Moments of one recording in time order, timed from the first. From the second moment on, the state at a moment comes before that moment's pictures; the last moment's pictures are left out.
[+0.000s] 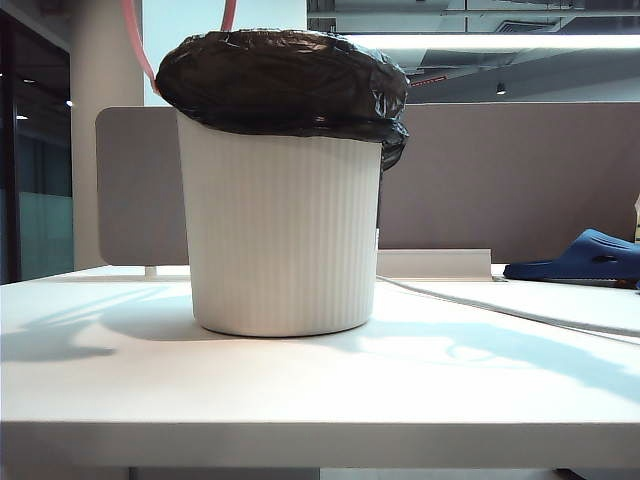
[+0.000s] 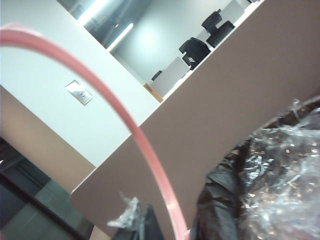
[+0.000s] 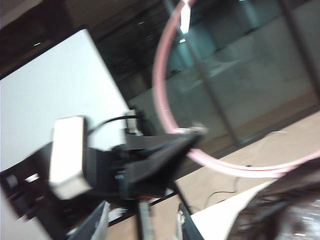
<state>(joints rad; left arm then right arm) -0.65 1.13 0.89 0.50 -0.40 0.91 0.30 1.66 1.26 1.08 -1.15 1.15</state>
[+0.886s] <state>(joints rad) -0.53 1.09 0.97 0.39 -0.36 0.75 0.30 1.66 1.60 0.30 -0.85 0.48</state>
